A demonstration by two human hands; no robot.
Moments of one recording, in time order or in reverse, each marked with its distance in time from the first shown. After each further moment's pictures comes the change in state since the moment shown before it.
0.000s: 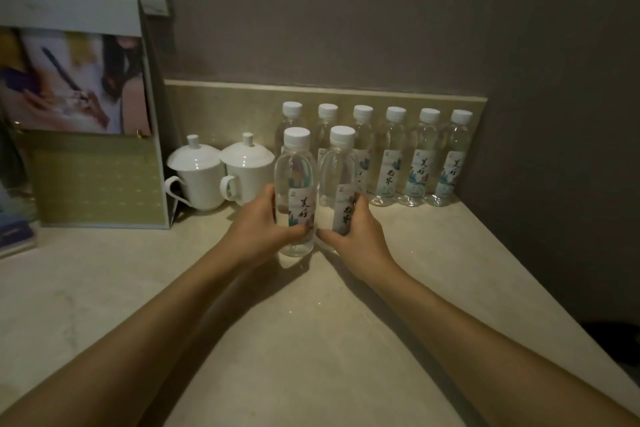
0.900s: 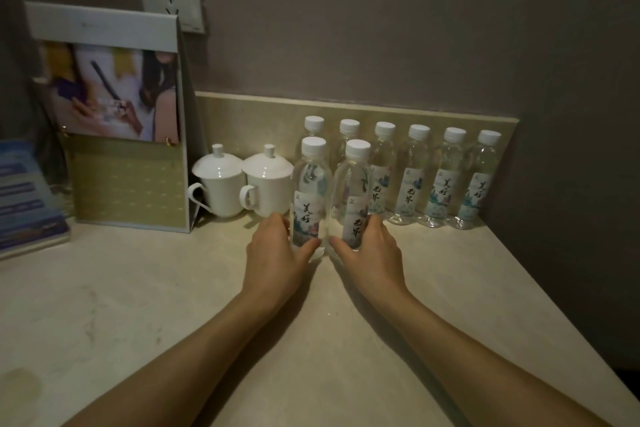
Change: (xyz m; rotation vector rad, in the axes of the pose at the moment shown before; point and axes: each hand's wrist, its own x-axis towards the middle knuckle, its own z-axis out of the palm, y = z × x) left_hand -0.013 -0.011 0.035 0.281 0.428 -0.082; right_hand 0.003 0.002 0.009 -0.390 0.134 -0.003
